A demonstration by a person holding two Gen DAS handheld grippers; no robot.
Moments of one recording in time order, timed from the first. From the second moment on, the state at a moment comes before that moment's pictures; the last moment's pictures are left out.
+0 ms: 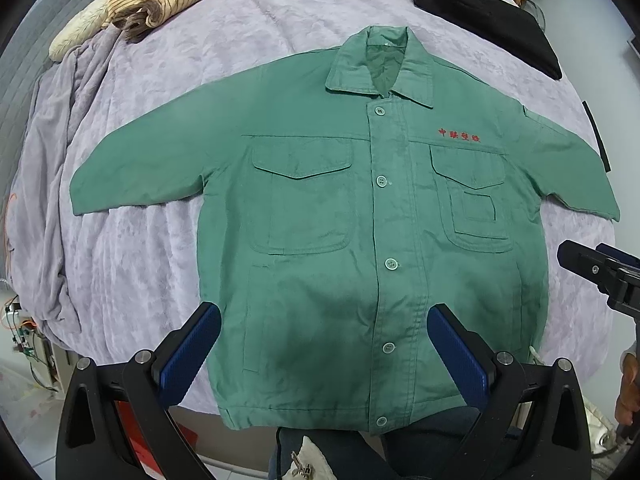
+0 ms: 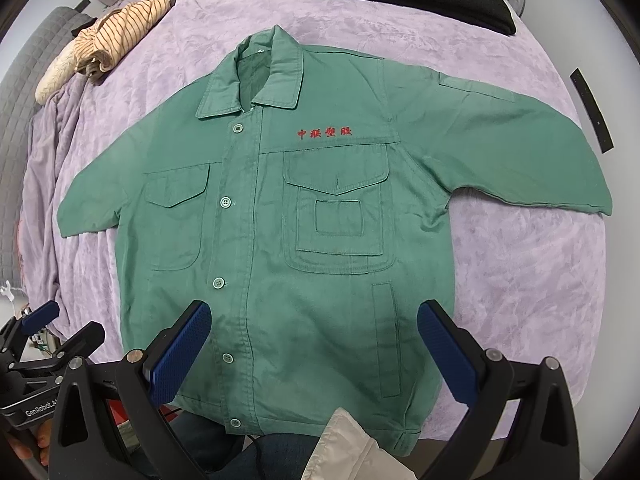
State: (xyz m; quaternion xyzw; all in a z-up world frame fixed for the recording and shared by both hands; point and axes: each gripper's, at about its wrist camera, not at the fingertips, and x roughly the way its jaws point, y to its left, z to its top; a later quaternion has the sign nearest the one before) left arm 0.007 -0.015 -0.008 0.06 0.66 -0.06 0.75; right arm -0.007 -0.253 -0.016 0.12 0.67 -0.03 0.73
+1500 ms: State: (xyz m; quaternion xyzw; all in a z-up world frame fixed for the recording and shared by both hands) left arm 0.001 -0.020 -0.010 0.05 0.66 -0.05 0.75; right arm -0.011 -0.263 -0.026 0.14 0.68 -0.02 0.72
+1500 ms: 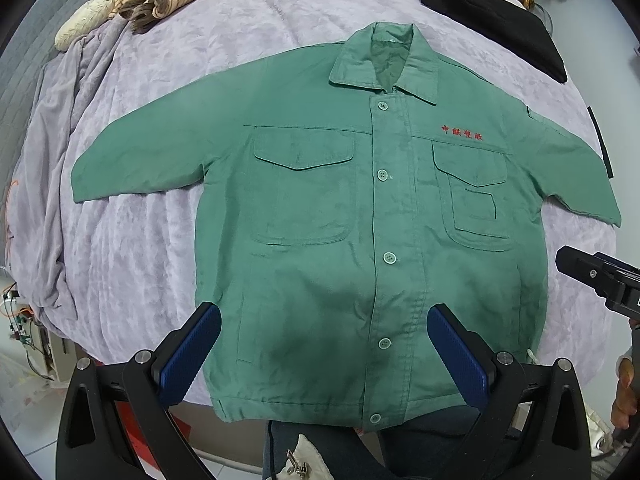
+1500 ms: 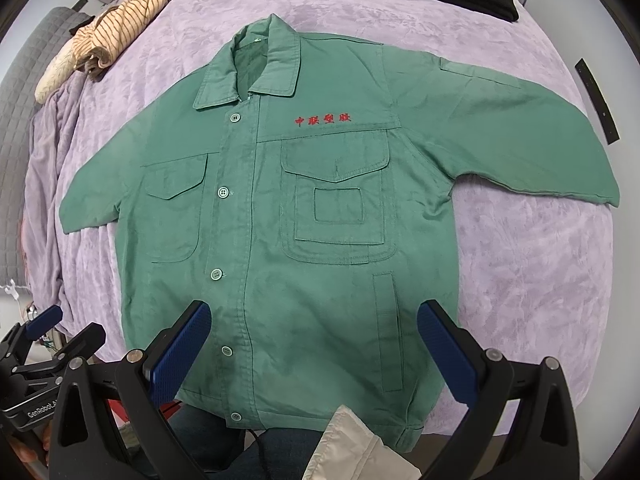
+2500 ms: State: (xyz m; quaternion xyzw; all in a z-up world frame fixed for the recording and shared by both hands) left arm 0.005 -0.014 -0.020 0.05 0.67 -0.04 0.74; right arm -0.007 -0.263 -0.035 0.14 0.69 -0.03 0.71
